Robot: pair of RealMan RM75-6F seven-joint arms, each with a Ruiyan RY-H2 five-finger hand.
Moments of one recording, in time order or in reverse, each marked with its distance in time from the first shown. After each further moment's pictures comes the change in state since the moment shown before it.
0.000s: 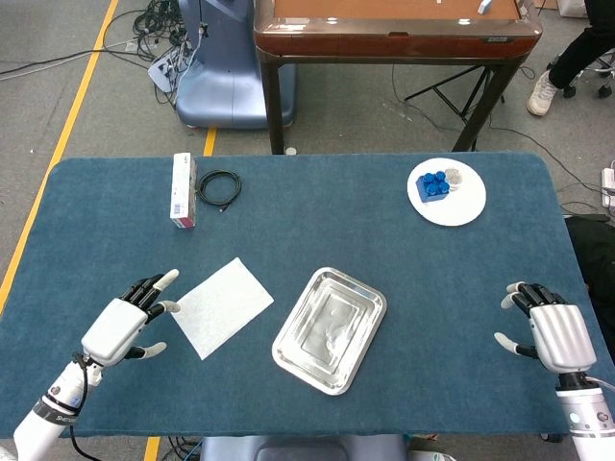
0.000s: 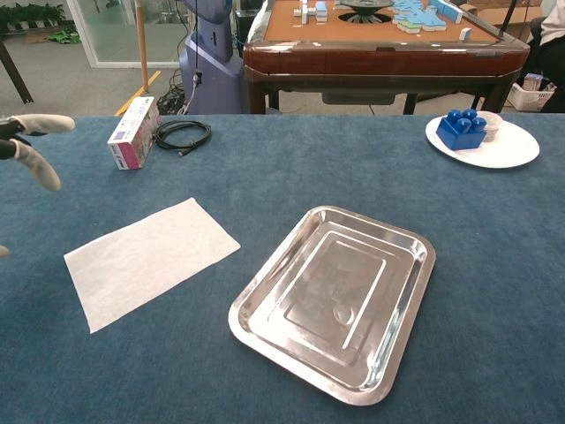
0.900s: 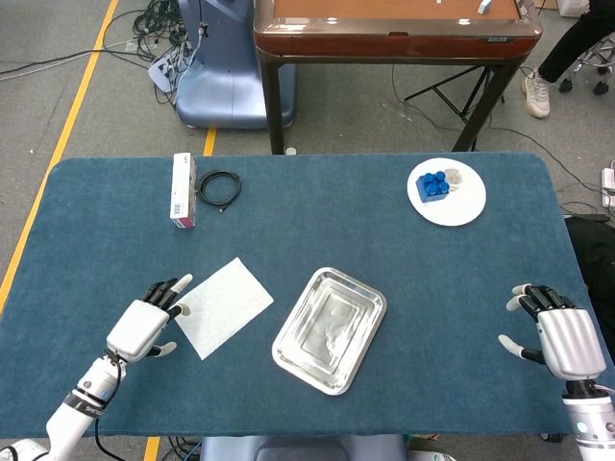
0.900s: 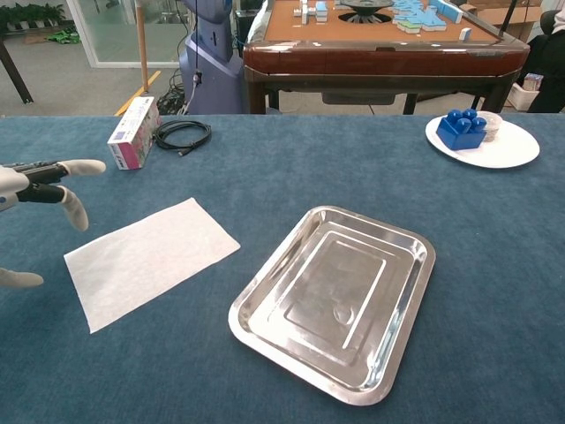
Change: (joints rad) left arm -0.036 -0.124 0.006 0.048 -0.109 -0.096 0.219; right arm -0.029 0.035 -0.004 -0.064 -0.023 0.054 -0.017
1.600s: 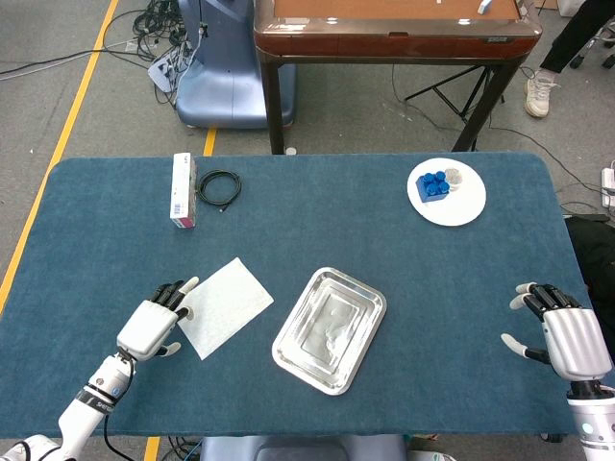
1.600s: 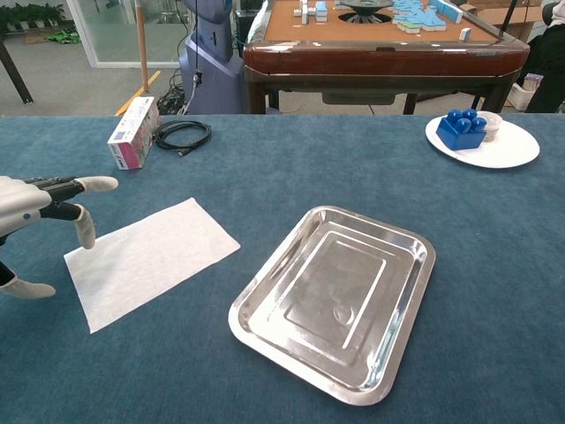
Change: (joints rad) left arm -0.022 -0.051 0.006 0.036 -0.046 -0.038 0.062; right arm -0.007 0.012 0.005 0.000 -0.007 0.013 0.033
